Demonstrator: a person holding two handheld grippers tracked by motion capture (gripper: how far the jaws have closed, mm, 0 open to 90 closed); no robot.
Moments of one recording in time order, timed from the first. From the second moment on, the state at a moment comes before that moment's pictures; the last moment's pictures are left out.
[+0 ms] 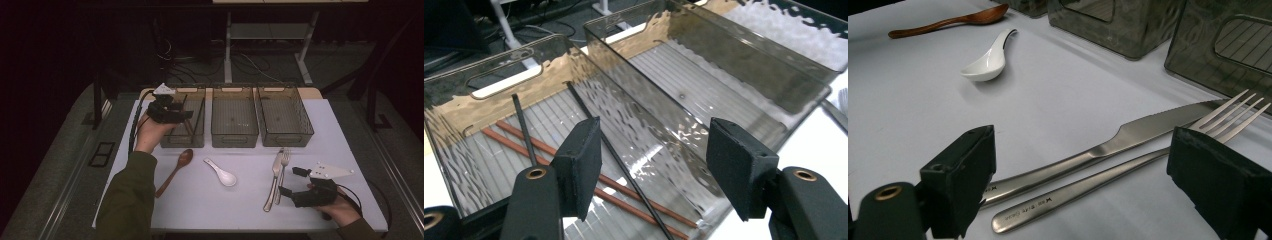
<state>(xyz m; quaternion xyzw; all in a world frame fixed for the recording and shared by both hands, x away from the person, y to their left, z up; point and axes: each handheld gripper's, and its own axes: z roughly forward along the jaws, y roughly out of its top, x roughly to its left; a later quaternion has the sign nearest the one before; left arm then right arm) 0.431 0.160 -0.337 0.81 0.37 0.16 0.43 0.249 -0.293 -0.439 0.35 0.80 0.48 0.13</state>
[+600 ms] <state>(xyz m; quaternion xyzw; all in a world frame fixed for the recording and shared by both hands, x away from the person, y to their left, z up) 0.378 0.153 -0.356 0.82 0.33 0.14 0.45 0.249 -0.292 -0.439 0.35 0.80 0.47 0.13</state>
